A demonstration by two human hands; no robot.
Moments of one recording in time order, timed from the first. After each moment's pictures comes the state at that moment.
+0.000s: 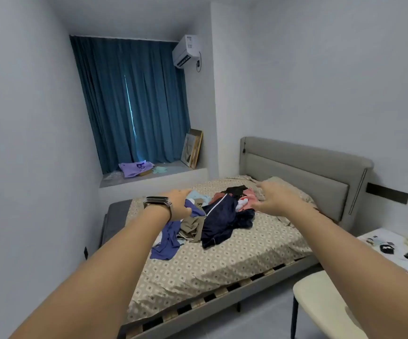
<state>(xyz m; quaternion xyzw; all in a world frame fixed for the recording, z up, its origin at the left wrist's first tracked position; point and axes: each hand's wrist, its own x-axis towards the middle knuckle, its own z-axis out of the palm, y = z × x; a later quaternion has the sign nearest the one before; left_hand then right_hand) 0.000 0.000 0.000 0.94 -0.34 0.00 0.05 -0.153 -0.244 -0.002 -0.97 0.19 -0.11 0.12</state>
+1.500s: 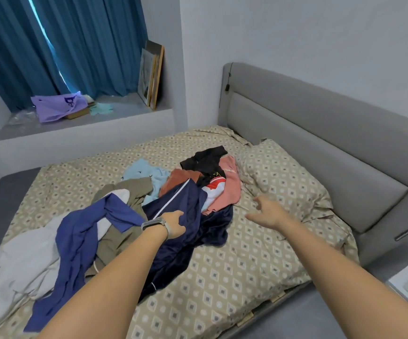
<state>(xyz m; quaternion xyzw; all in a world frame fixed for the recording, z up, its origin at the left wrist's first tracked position) 0.644 -0.566 -0.289 0.92 -0.27 -0.27 0.10 0.476 -0.807 -0.227 -0.91 0.28 0.06 0.30</state>
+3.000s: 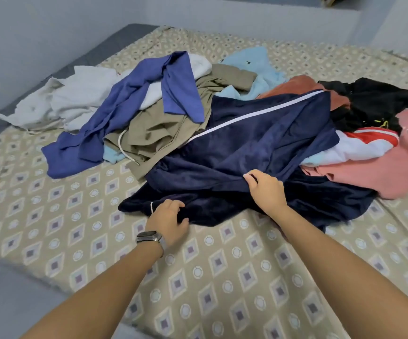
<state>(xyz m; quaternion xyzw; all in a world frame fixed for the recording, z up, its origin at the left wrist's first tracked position) 0.646 -0.558 -0.752 0.97 0.12 -0.05 0.22 0.769 -0.791 -0.721 -0.96 -0.09 0.03 0.27</state>
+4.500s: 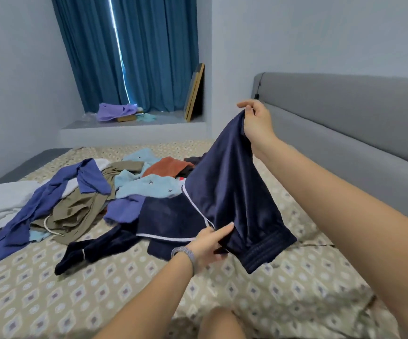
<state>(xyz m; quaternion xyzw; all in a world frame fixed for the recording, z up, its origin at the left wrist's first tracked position) 0.434 -0.915 -0.552 0.62 -0.03 -0.33 0.71 0.477 -1.055 -0.330 -0.73 0.03 -0.30 0.62</state>
